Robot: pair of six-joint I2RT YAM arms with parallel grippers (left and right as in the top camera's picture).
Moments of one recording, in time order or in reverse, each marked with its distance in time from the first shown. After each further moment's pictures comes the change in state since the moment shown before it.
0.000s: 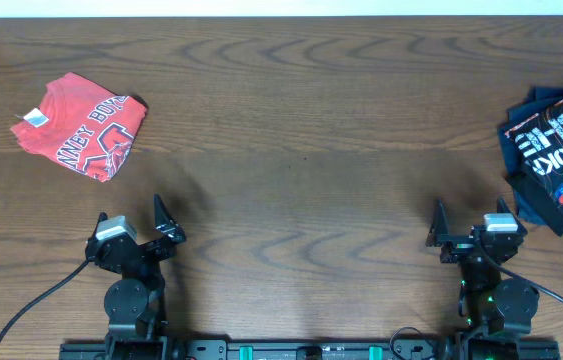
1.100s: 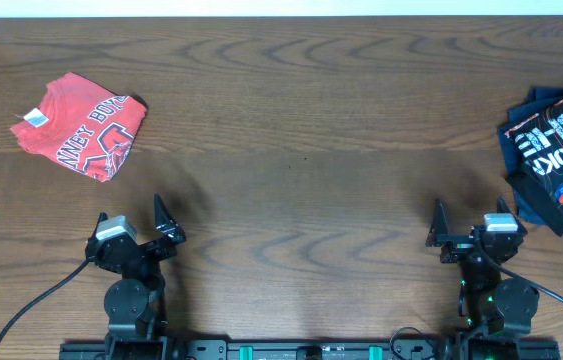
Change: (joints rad) left arm 0.000 0.000 0.000 0.000 0.000 0.000; right arm 0.000 0.000 0.000 0.000 0.000 0.000
